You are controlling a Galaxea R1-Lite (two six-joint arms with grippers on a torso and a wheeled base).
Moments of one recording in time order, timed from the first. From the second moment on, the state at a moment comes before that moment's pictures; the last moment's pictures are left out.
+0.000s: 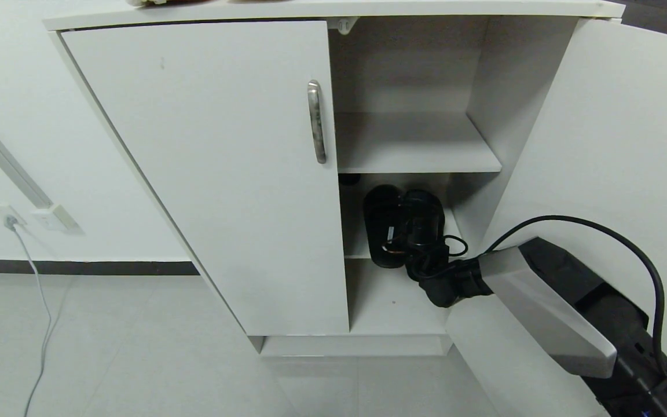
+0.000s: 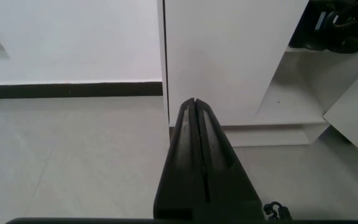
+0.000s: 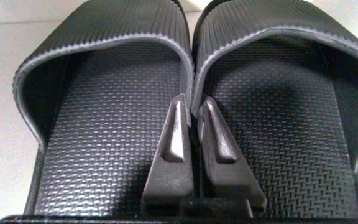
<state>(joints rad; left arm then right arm) 0.00 0.00 0.00 0.01 0.01 0.00 0.55 2.63 -1.87 -0.73 -0.53 0.13</state>
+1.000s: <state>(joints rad) 0.00 0.00 0.00 0.01 0.01 0.00 0.54 2.67 -1.89 -0.73 -0.54 0.12</state>
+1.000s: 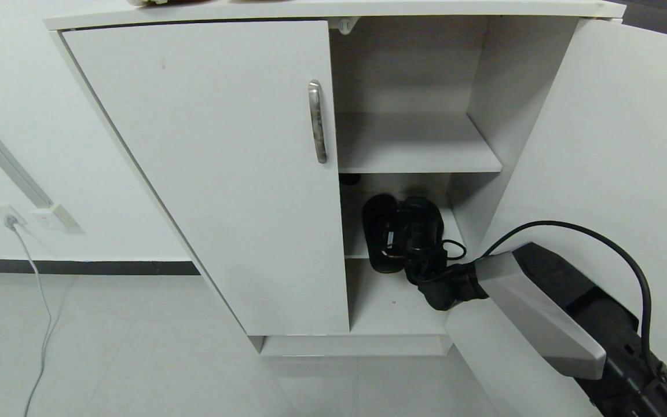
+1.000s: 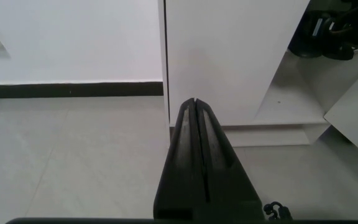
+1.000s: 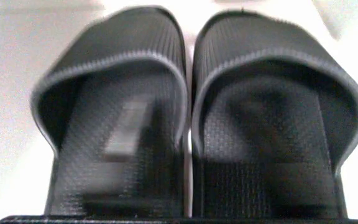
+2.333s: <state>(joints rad) 0.00 0.00 0.00 0.01 0.00 0.00 0.77 2.02 -0.82 -1.14 -0.55 0.12</state>
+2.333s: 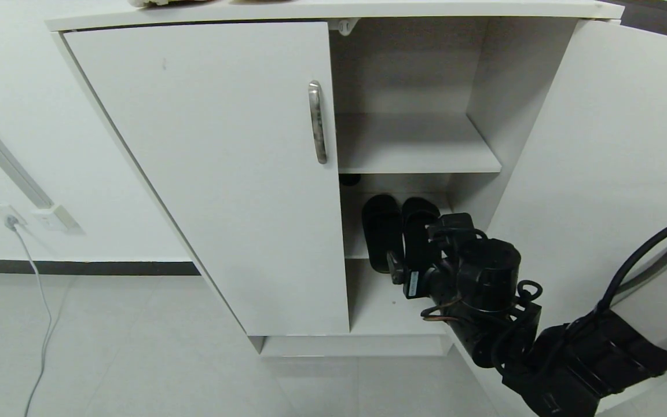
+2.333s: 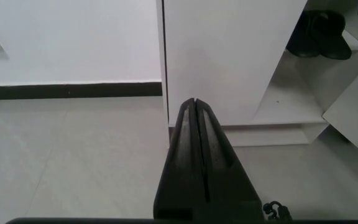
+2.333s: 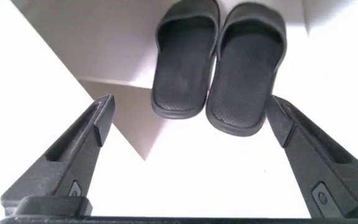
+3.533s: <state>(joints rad) 0.00 0.00 0.00 0.01 0.00 0.00 0.79 2.00 -0.77 -1.16 -0.55 0.12</state>
